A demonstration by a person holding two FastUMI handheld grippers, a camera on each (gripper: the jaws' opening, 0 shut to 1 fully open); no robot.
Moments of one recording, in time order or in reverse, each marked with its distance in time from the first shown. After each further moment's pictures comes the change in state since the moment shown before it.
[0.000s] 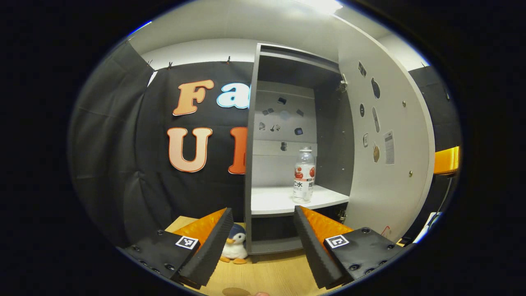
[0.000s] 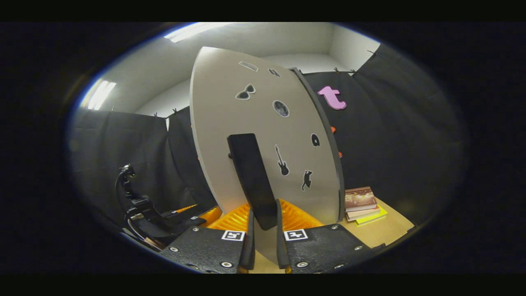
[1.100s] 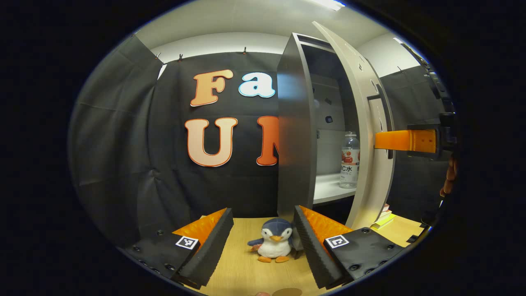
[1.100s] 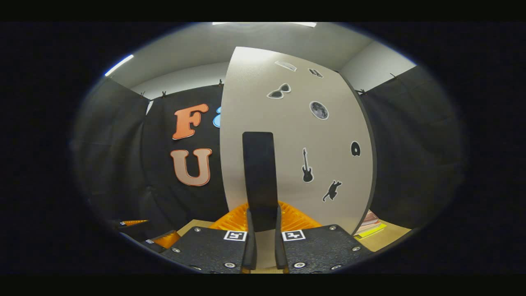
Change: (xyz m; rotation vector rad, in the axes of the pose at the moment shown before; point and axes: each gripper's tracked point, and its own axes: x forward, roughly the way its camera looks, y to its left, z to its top) left arm 0.020 0.140 -0.034 0.024 0.064 0.051; right arm 0.075 0.049 -0.012 -0.188 -0.091 -0.214
